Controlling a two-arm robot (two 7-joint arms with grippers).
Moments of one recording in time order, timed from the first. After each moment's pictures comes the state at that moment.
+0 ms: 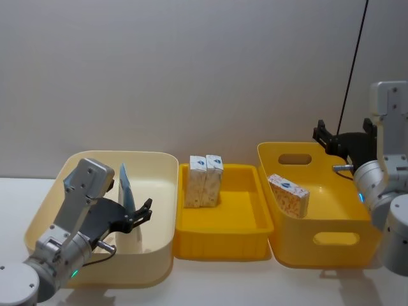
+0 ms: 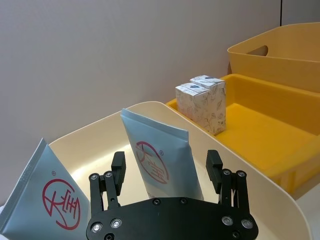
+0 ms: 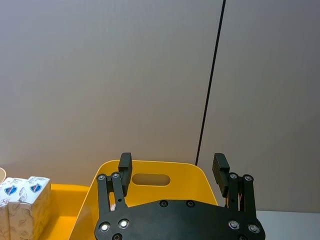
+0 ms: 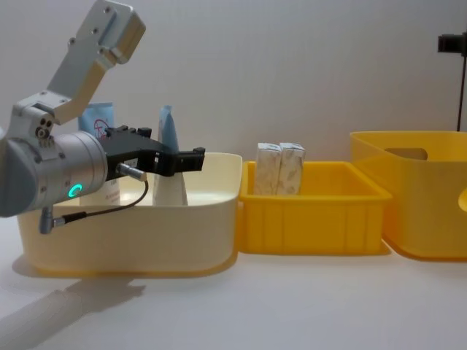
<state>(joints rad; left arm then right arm) -0.50 0.29 0.43 -1.34 -0.18 0.10 -0.15 0.54 0.16 -0.12 -1.42 0.07 0.31 -0.11</state>
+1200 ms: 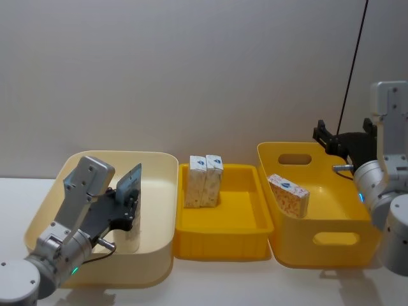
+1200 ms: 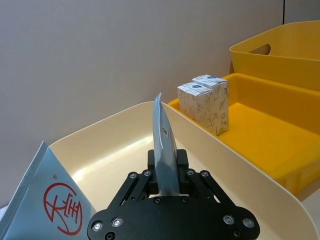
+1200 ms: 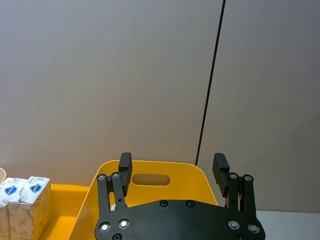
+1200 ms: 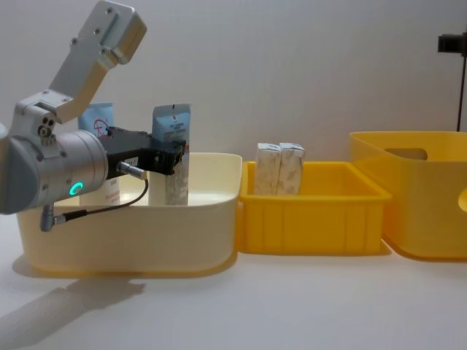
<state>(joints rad) -0.51 0.28 0.43 -1.32 -0.17 0.10 -0.15 0.54 0.16 -0.12 -1.42 0.07 0.31 -0.11</state>
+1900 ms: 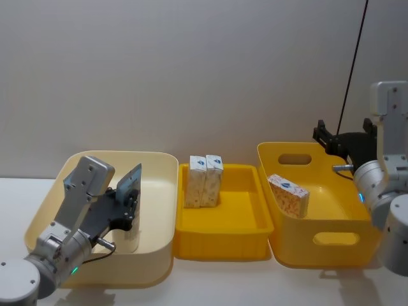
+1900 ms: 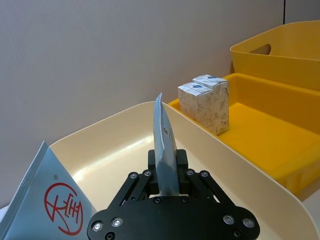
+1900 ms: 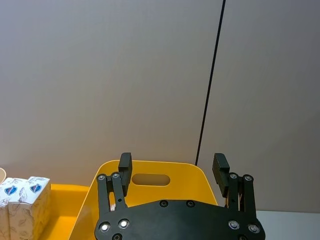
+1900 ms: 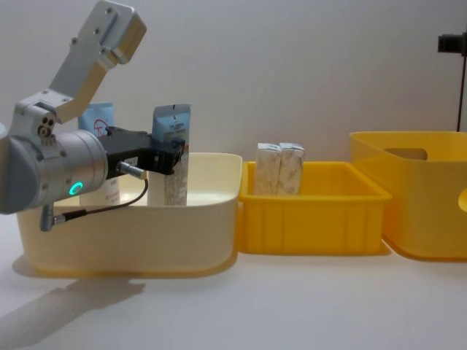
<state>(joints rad) -0.51 0.28 0.43 -1.31 -0.17 0.10 -0.15 0.54 0.16 -0.12 -1.42 0.07 0.31 -0.11</state>
